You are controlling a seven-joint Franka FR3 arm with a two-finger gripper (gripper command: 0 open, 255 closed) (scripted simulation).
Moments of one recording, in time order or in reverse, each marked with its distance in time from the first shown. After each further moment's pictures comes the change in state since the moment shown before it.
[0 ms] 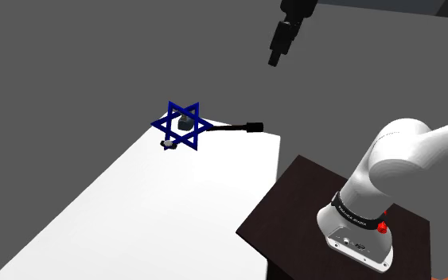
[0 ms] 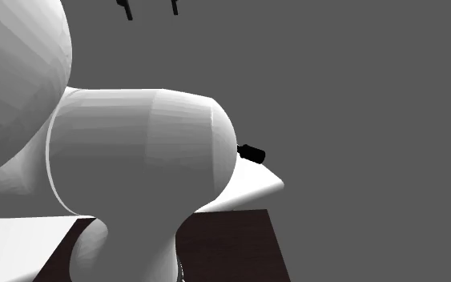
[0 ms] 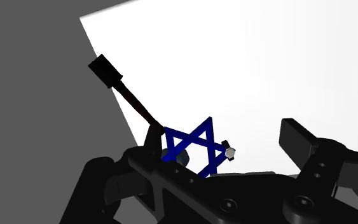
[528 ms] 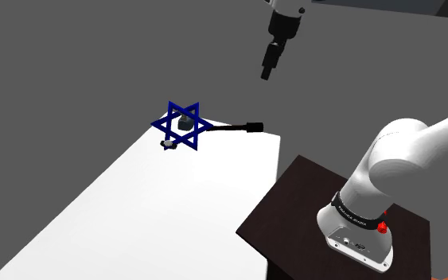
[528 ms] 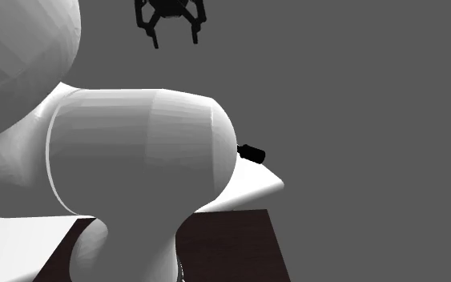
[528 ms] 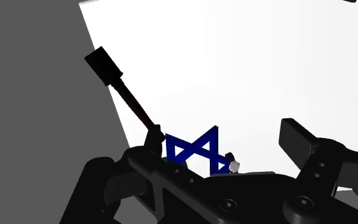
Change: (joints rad) arm 0.000 0.120 -0.090 -0.060 -0.028 0.148 -0.144
